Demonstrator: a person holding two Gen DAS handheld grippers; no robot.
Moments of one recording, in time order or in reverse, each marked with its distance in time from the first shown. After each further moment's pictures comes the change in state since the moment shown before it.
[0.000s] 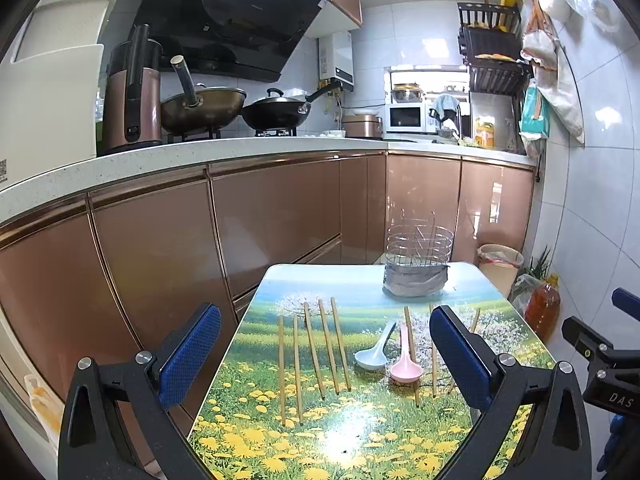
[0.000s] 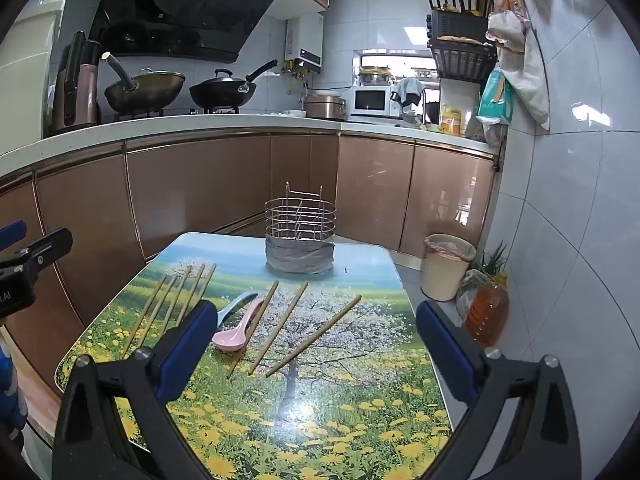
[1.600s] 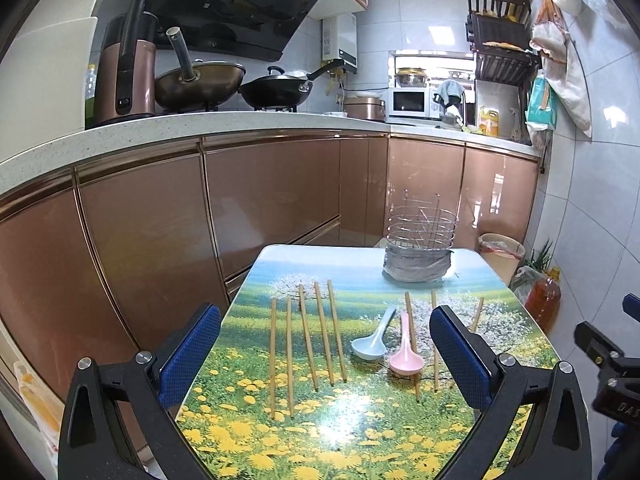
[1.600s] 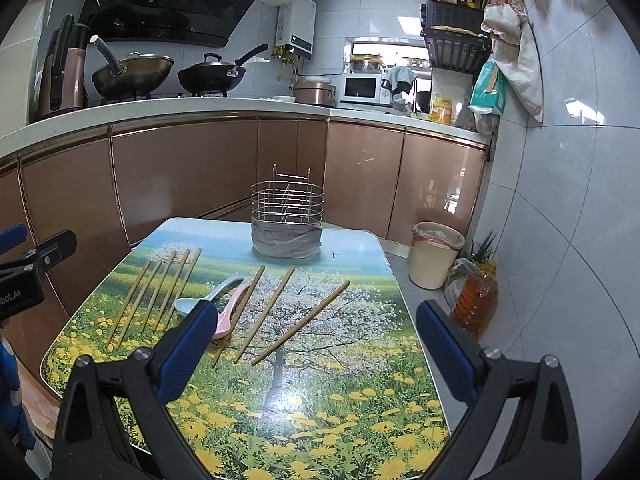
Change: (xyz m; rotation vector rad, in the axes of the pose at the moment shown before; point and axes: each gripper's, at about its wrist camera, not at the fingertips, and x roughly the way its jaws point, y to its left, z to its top) left arm 0.032 0.002 -0.011 -0.023 0.060 -0.003; right arm 0.013 0.003 -0.007 -0.003 0.043 -0.040
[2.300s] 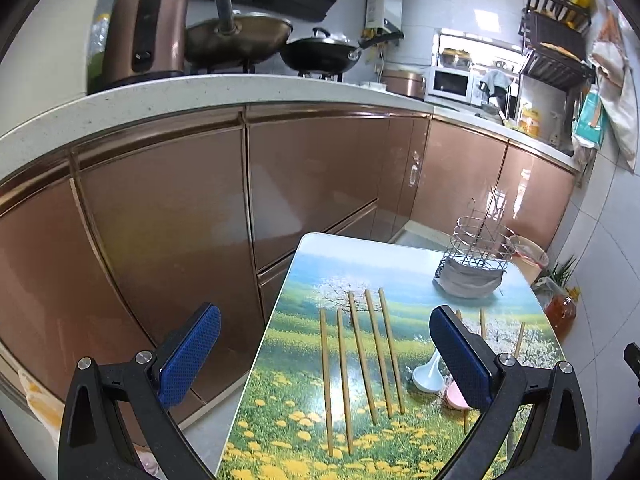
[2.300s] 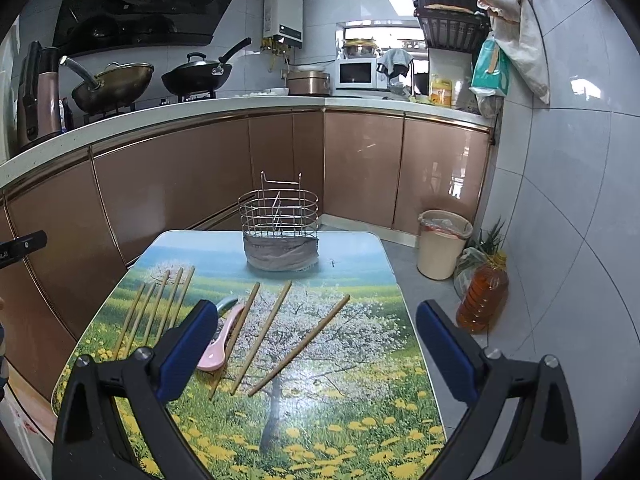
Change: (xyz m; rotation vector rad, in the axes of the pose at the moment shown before) left arm 0.071 0.089 0.060 -0.114 0.160 0.025; right arm 0.046 -0.020 0.051 0.052 0.075 0.032
